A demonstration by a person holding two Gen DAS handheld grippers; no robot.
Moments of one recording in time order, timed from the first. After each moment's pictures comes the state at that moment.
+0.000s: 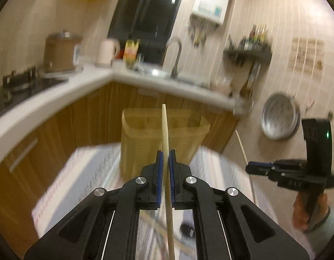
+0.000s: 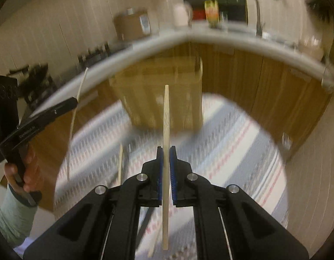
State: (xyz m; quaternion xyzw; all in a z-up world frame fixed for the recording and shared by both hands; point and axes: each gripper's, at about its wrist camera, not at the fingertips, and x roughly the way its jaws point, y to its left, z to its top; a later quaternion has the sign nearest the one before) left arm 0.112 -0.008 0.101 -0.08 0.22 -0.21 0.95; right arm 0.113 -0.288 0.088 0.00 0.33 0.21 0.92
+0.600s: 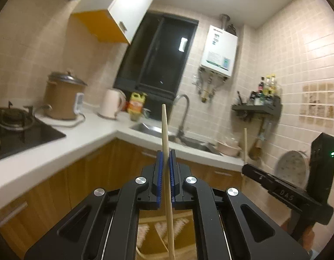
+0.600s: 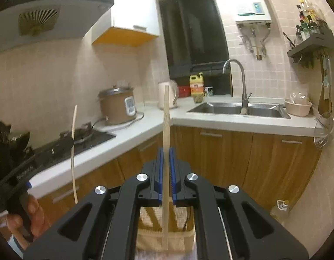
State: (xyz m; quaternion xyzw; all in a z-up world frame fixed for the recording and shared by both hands) left arm 0.205 -0.008 0.166 -0.13 0.06 -0.17 0.98; right arm 0.229 -0.265 0.158 0.06 0.12 0.15 0.98
